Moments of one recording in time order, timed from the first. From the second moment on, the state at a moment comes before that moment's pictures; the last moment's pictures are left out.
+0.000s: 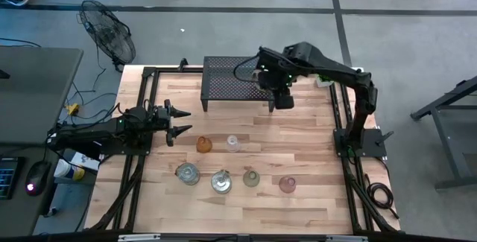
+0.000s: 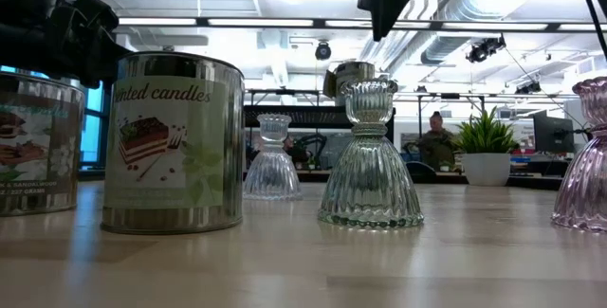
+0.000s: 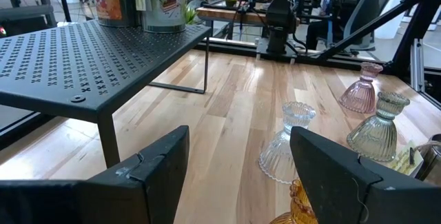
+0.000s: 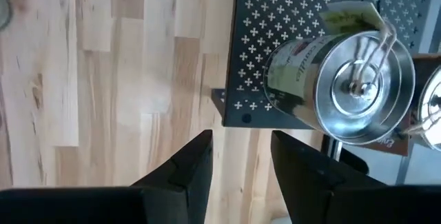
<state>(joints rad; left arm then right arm) 0.15 0.11 0.01 0.01 -0.04 -0.08 -0.31 1.83 2.08 -1.57 0.10 -0.40</state>
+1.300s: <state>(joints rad) 0.15 0.11 0.01 0.01 -0.04 -0.08 0.07 1.34 1.18 -1.33 0.02 0.42</state>
